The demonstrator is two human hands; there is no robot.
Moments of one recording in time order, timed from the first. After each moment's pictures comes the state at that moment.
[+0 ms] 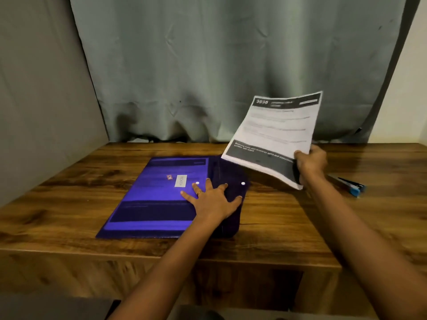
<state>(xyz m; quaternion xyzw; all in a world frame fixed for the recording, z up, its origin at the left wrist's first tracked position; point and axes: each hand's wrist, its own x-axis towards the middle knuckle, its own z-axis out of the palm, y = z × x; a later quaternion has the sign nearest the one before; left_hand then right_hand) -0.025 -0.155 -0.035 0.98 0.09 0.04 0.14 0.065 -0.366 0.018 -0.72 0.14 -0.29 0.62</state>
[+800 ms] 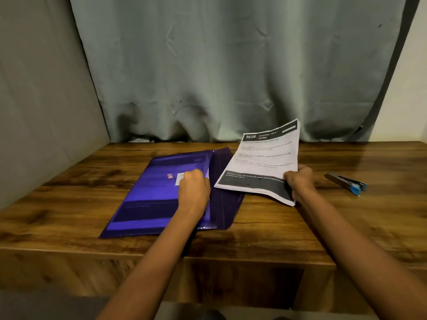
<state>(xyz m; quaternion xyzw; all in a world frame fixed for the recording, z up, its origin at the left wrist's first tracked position) -0.033 -0.124 -0.006 0.93 0.12 0.26 0.21 0.074 -0.356 -0.028 -0.73 0.18 -0.15 0.64</state>
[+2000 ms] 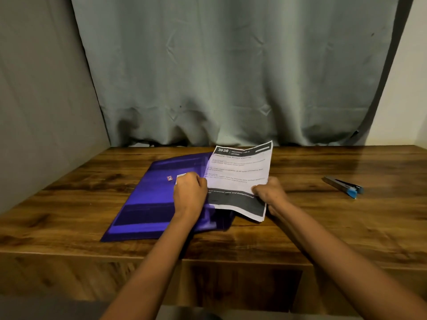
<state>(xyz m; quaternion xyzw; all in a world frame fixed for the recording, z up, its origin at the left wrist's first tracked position) -0.033 -0.112 -0.013 0.89 0.12 0.33 0.30 0.023 -0.296 -0.027 -0.79 0.05 -0.05 0.61</state>
